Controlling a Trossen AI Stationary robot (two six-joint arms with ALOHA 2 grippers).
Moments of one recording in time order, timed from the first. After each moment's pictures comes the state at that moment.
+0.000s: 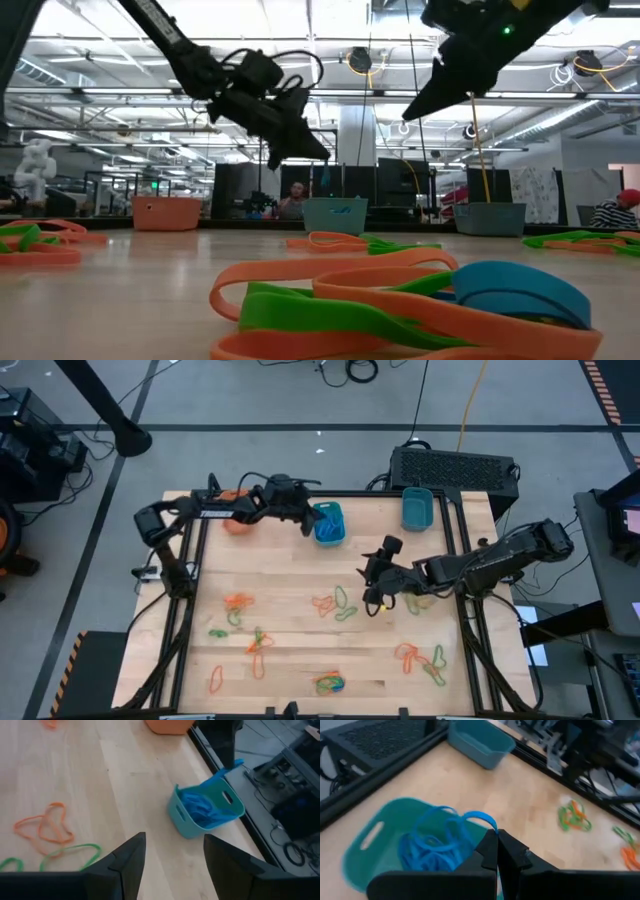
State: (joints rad) left arm 0.57 1.75 1.01 0.26 0.43 -0.23; right arm 0.21 1.31 0.80 -0.23 0.68 0.13
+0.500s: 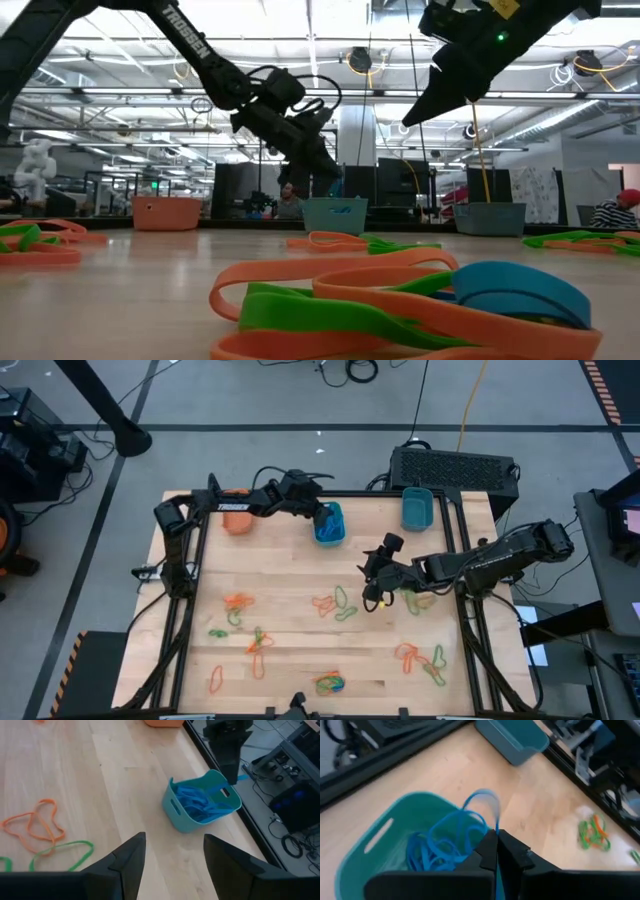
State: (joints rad) left arm 0.58 1.92 1.21 0.13 0.38 -0.36; right arm 0.18 1.31 0.80 -0.25 0.67 0.14
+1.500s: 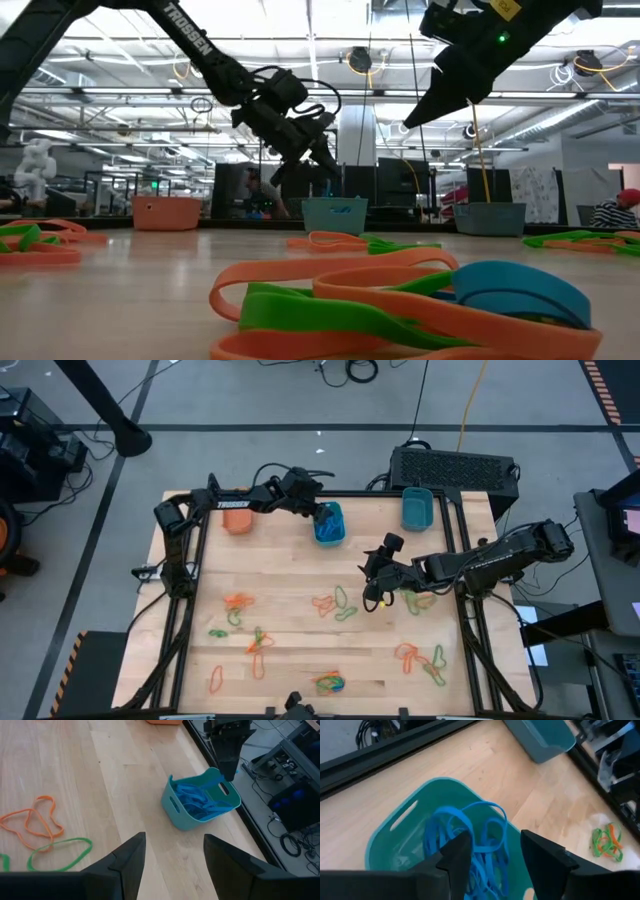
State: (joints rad) left arm 0.58 1.92 1.26 -0.02 0.33 -0.42; right arm 0.18 1.31 0.80 -0.26 0.67 0.14
